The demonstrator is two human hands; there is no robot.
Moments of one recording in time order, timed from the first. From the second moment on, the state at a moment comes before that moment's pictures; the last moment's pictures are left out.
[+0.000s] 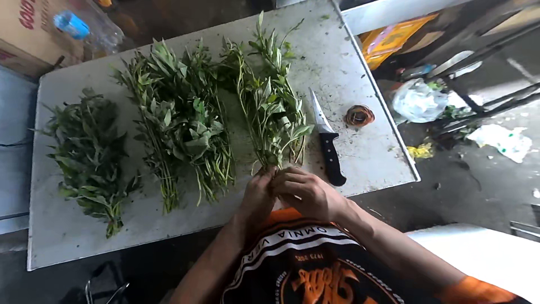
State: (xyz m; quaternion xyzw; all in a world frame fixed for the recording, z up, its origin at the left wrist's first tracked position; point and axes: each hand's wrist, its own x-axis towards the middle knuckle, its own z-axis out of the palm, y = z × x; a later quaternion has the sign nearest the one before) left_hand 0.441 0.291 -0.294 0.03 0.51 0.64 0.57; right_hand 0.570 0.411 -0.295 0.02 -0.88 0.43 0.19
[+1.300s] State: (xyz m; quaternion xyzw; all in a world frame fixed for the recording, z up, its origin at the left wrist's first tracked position) left_hand 0.363 0.244 -0.202 0.36 0.60 0.46 0.54; right_hand 0.573 0.428 -0.293 -0.32 -0.85 0.43 -0.02
